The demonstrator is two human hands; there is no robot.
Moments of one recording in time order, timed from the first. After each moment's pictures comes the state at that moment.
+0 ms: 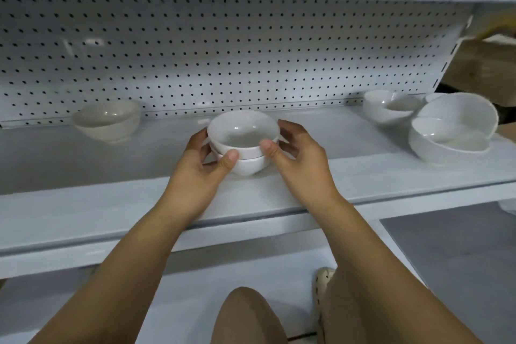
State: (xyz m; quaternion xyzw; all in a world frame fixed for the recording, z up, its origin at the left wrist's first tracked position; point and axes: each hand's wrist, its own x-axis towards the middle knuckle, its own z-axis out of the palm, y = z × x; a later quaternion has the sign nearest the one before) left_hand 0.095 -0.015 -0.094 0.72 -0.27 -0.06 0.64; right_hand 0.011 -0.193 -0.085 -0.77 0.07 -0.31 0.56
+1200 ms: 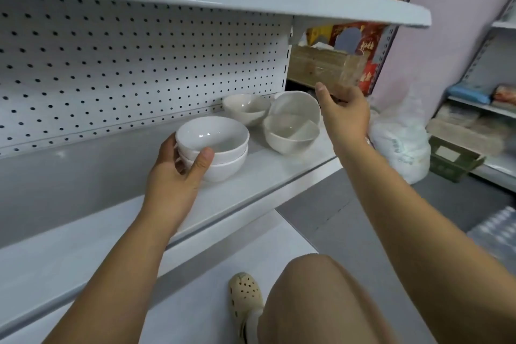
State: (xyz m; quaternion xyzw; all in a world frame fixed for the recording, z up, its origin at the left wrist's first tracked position) left_hand 0.054 -0.198 -0.107 0.66 -0.34 -0.10 0.66; right_hand -0.126 -0.412 -0.020 -0.64 0.44 -0.53 0.34
